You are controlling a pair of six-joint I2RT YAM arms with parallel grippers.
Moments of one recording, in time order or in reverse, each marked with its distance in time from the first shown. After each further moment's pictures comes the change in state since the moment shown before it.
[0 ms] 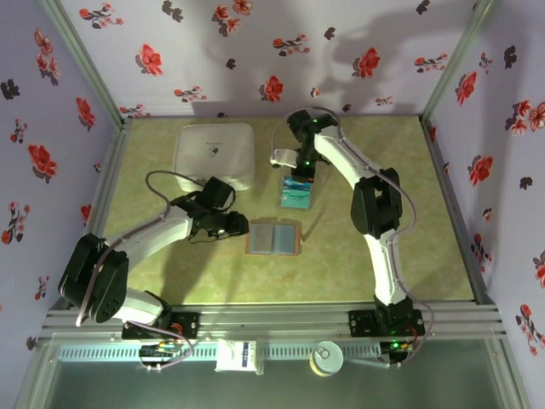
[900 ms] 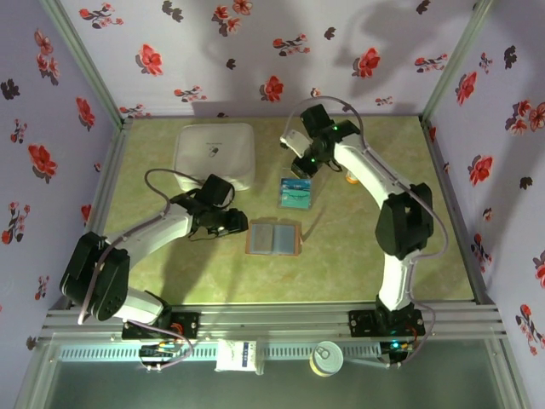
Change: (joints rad) left arm 0.016 0.015 0.022 0.000 -0.007 0.003; right arm -0.008 -0.349 -0.362 0.322 -0.024 0.555
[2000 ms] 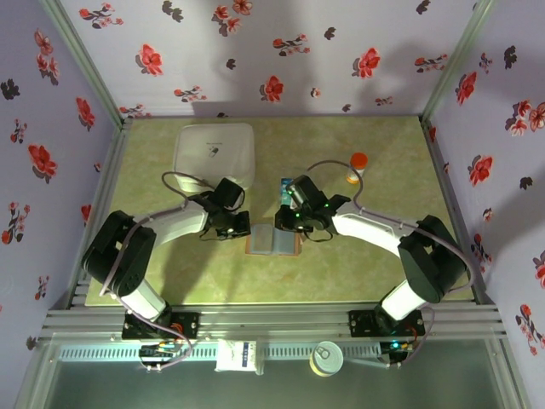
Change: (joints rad) left arm -0.027 0.185 0.000 0.134 0.020 -0.012; right arm 0.288 -0.341 -0.785 0.604 -0.034 1.158
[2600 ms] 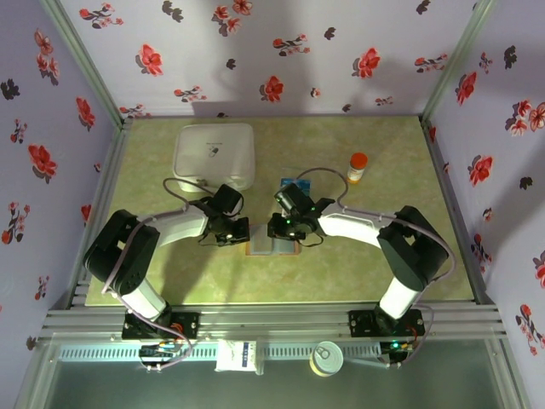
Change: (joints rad) left arm -0.001 0.007 -0.068 0.051 0.040 0.004; right arm 0.055 0.132 0.027 0.018 -0.016 0.051
